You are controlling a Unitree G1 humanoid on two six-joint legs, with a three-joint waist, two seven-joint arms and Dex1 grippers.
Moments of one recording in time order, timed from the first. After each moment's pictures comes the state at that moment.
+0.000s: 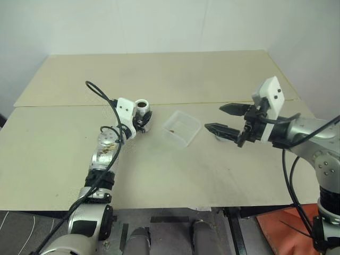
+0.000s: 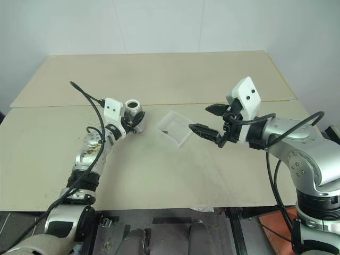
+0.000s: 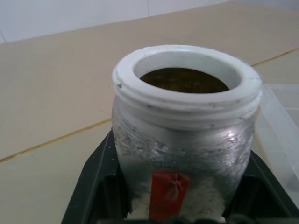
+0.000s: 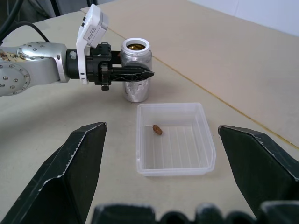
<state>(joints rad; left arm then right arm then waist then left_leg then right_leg) -0.67 0.27 0.07 0.45 -0.13 0.12 -0.47 -0.56 -0.79 -0.15 -0.49 0.75 0.98 0.65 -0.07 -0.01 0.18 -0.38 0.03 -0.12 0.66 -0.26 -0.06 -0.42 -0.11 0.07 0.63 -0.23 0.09</state>
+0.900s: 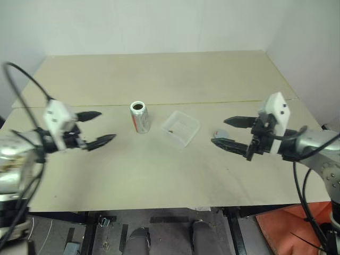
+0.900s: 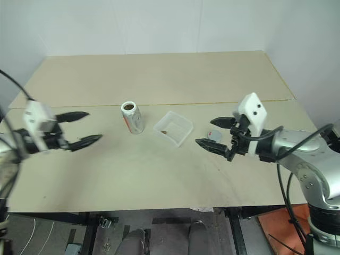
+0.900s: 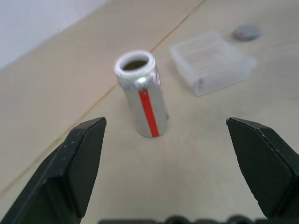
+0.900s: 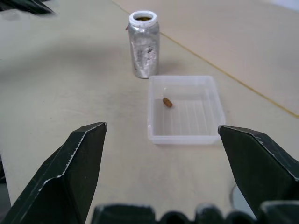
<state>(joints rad) -0.25 0.95 0.41 -0.11 -0.56 0.36 -1.18 -0.40 -0.88 -0.22 -0.52 0.76 0.88 0.80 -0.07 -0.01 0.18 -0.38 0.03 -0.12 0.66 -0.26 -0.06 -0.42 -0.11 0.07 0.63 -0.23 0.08</state>
